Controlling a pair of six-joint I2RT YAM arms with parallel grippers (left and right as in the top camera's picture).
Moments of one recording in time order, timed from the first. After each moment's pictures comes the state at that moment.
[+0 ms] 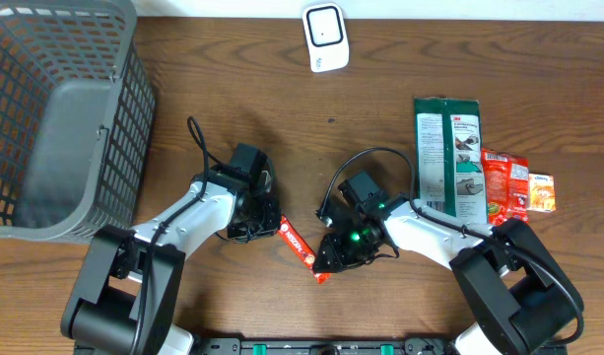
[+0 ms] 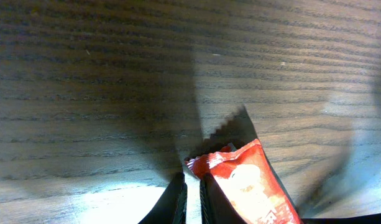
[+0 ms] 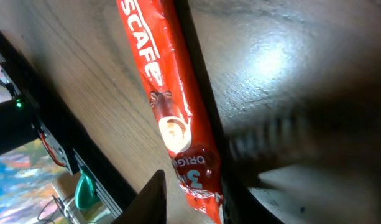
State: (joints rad) left arm -0.38 1.68 0.83 -0.61 0.35 -0.49; right arm 0.61 1.75 0.78 -0.47 -0.72 0.31
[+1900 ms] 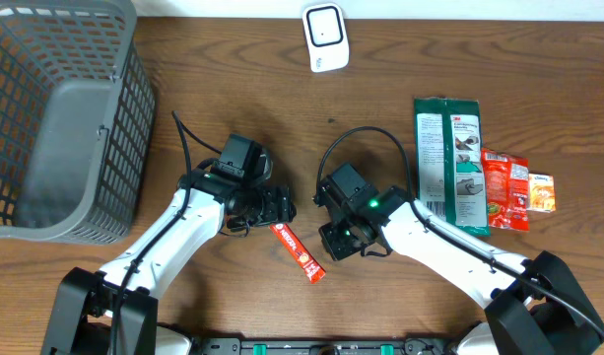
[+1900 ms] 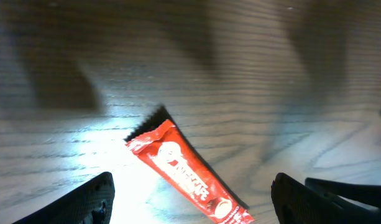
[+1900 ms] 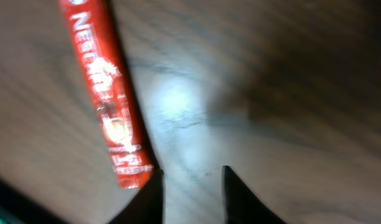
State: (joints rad) left arm -0.38 1.52 0.87 -0.64 0.36 -0.49; right arm 0.72 1.61 0.93 -0.69 -0.24 0.28
